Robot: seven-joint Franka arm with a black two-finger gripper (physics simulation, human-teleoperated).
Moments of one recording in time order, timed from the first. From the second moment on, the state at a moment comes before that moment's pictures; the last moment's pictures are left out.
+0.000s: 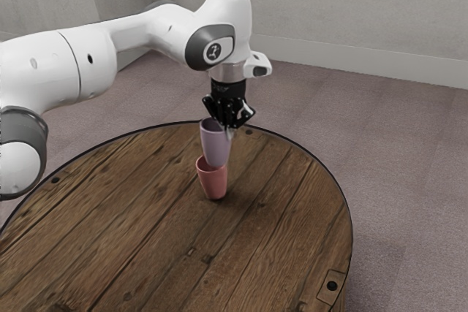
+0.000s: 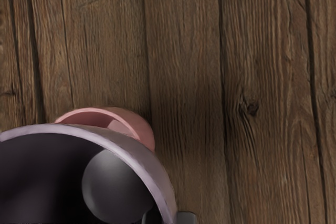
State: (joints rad) arm -0.11 0.53 -0.16 -1.27 0.19 1.73 -0.22
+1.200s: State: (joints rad) arm -0.06 0.60 -0.17 -1.23 0.20 1.72 -0.18
